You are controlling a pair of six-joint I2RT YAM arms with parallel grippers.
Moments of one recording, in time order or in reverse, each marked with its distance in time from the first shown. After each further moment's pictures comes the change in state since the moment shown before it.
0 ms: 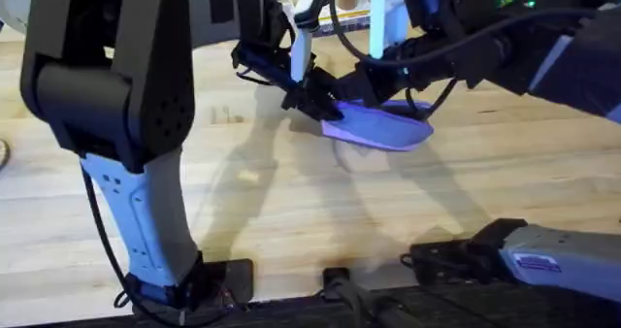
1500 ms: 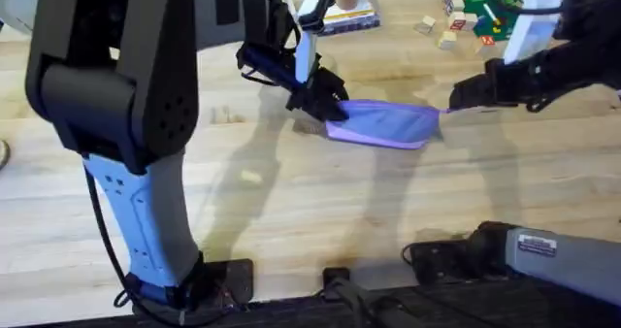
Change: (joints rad) left arm -0.021 0.000 0.000 0.016 0.012 -0.003; right arm -0.753 -0.014 -0.017 -0.372 -0.089 -0.224
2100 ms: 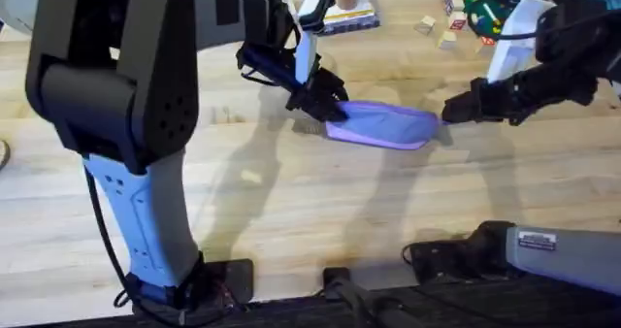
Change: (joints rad) left arm 0.000 0.000 0.000 -0.001 -0.003 0.000; right arm -0.014 0.067 -0.107 0.105 0.016 0.010
